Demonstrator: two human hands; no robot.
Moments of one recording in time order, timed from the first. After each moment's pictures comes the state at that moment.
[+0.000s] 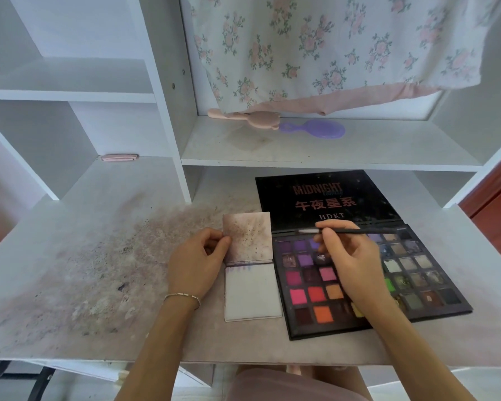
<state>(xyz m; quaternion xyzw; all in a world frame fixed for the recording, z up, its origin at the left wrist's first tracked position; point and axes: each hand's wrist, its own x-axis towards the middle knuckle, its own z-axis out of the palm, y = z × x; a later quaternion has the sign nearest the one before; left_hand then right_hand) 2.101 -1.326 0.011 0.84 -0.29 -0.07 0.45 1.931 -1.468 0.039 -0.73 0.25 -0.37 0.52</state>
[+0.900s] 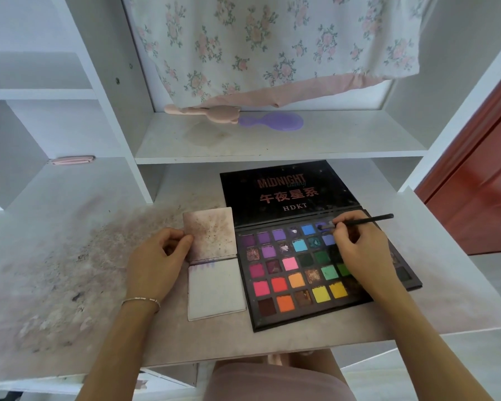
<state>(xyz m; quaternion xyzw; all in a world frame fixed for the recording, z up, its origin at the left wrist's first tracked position) 2.100 -1.328 0.013 0.85 -0.28 -0.07 0.44 1.881 -1.525 0.020 -0.79 0.40 -0.33 0.31</state>
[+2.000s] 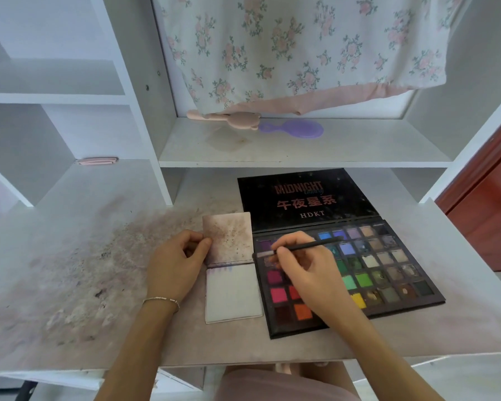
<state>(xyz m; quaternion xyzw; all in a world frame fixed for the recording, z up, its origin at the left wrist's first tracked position) 2.100 -1.327 0.012 0.84 -0.29 -0.06 0.45 1.932 -1.445 0.041 -0.77 0.23 -0.28 0.53</state>
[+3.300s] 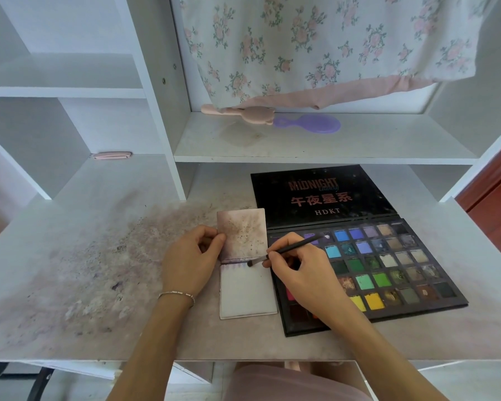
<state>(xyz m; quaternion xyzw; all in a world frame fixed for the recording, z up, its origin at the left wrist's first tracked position) 2.100 -1.326 0.014 0.85 -0.29 -0.07 0.44 1.953 -1.436 0.028 -0.81 0.23 -0.22 0.49</state>
